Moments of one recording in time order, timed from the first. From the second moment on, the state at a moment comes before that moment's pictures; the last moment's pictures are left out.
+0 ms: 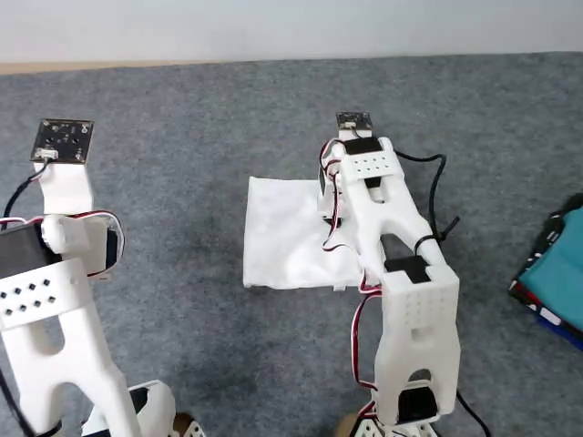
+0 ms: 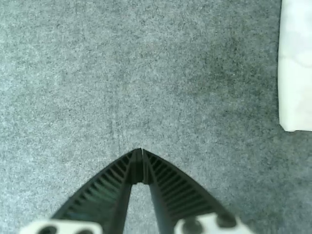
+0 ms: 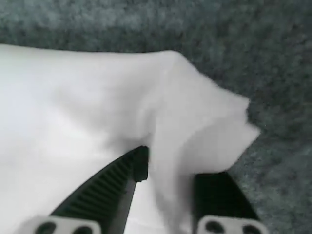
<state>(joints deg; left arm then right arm) -21.5 -31.9 15.6 99.0 -11.1 -13.6 38.9 -20.8 77.2 -10.5</state>
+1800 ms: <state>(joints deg) -21.5 -31.9 15.8 99.1 -11.1 0.9 36.6 -35.1 70.4 34.4</state>
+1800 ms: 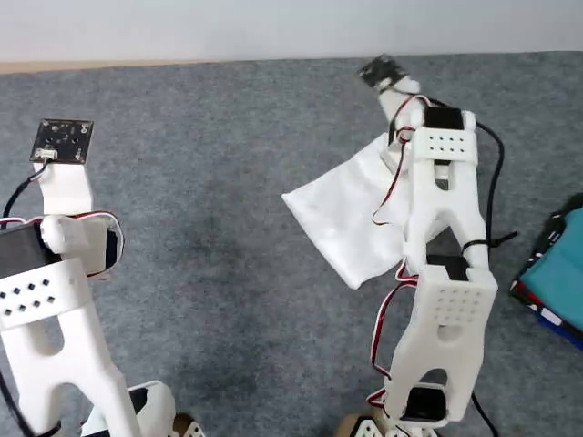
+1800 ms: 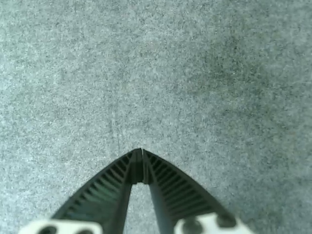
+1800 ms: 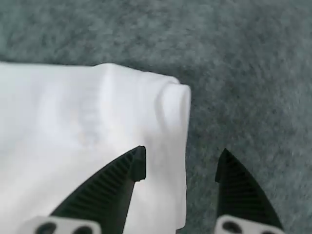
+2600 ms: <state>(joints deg) -21.5 -31.9 15.8 99.1 -11.1 -0.5 14.6 -35.1 100.3 -7.6</state>
